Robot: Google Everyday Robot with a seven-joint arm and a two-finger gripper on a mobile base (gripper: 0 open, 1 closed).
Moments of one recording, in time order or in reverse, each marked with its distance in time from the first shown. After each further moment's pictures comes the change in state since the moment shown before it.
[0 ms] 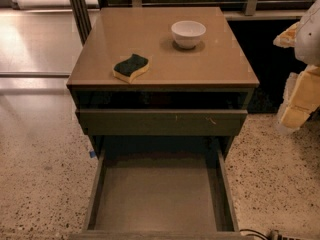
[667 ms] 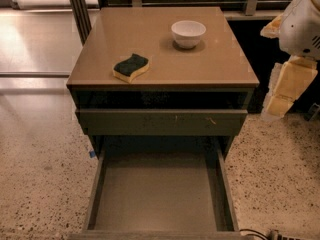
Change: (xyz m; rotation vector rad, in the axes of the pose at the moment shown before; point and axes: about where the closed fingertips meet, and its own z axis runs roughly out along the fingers) arm -0.019 -0.020 0.006 0.032 -0.011 -0.046
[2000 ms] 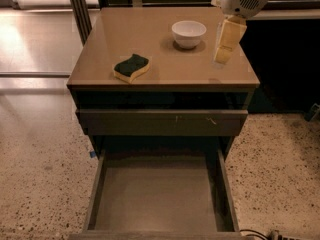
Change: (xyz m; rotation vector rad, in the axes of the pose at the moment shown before) arm -0.091 -0.128 0.056 0.025 -0.115 -0.118
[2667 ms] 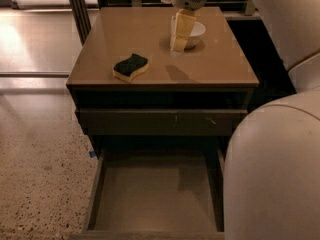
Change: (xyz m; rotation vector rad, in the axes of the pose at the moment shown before) arm -0.098 -0.045 0.065 -0.083 -0.124 -0.202
